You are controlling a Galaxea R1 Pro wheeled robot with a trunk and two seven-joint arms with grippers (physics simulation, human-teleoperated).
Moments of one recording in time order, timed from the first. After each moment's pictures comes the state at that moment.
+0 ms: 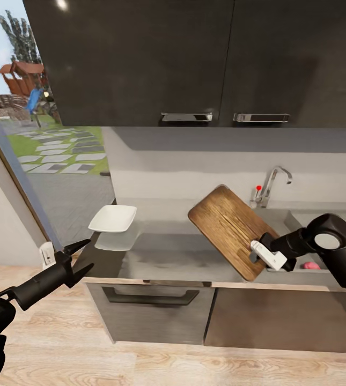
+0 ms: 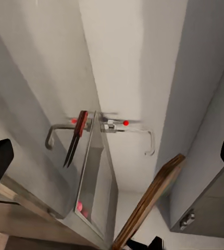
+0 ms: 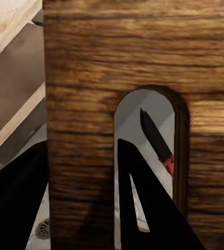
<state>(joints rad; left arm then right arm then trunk) -0.28 0.18 0.33 -1.61 1.89 0.86 0.40 -0.79 -0.52 0.26 -1.54 0.74 -0.54 1.56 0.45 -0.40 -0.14</state>
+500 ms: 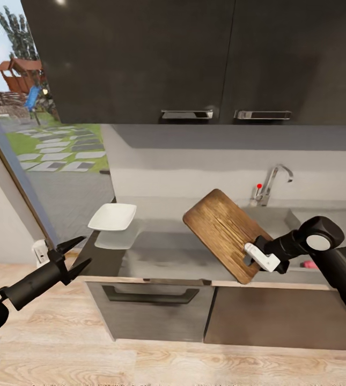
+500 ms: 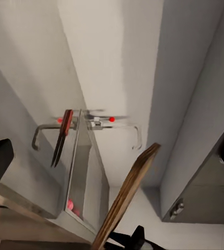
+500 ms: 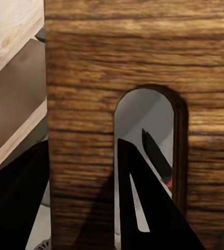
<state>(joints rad) -0.27 0.21 0.34 -1.61 1.89 0.90 0.29 -0.79 -0.48 0.27 -1.50 0.74 -0.55 1.55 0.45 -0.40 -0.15</state>
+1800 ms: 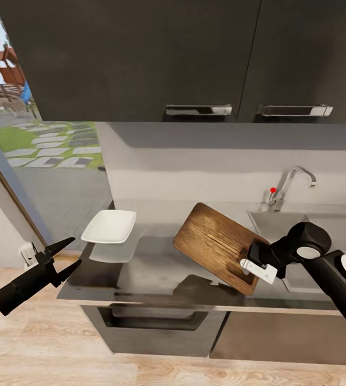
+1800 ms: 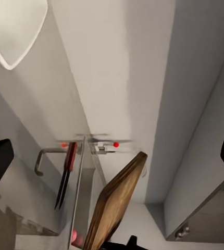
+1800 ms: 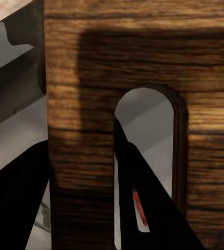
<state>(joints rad) -0.24 0.26 0.37 -1.61 1.89 0.90 0.23 -0.78 -0.48 0.38 -1.56 0.84 -0.69 1.57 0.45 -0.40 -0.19</state>
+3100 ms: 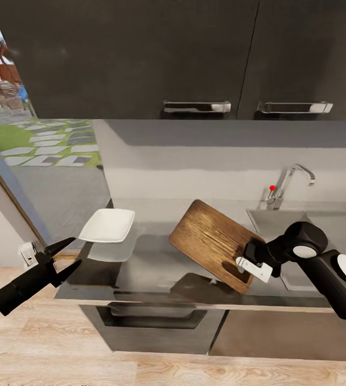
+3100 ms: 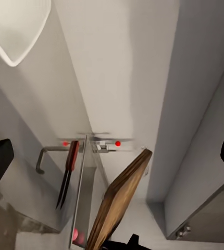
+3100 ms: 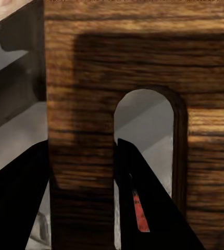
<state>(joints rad) -0.24 0.26 0.37 -1.61 1.89 0.90 0.23 -0.78 -0.45 0.37 -1.57 0.84 -0.68 1.56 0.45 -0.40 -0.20</state>
